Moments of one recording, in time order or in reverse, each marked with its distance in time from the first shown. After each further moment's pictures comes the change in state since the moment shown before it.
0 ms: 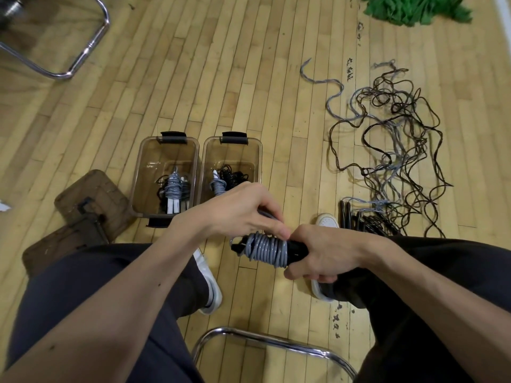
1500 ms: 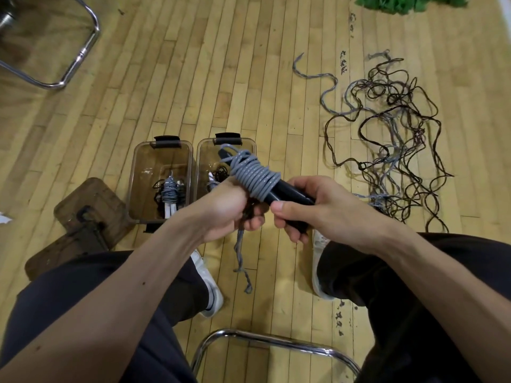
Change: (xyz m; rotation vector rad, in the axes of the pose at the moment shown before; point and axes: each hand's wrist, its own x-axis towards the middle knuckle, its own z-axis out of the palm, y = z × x) left_hand 0.003 0.017 0.005 -0.876 0.175 -0.297; right_hand -0.020 -0.008 -0.019 0.508 0.361 -0.393
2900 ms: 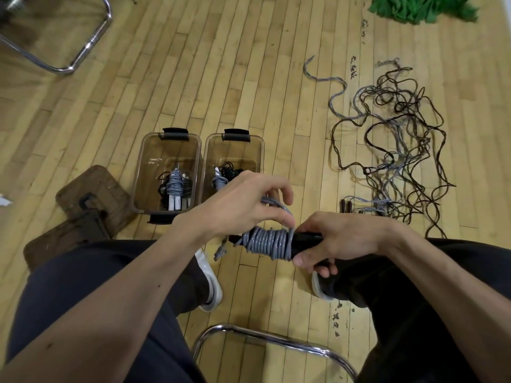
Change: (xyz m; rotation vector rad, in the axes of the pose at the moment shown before) left_hand -0.003 -0.008 -0.012 0.792 0.051 0.491; right_hand 0.008 0.018 -0.007 -0.349 -0.440 0.357
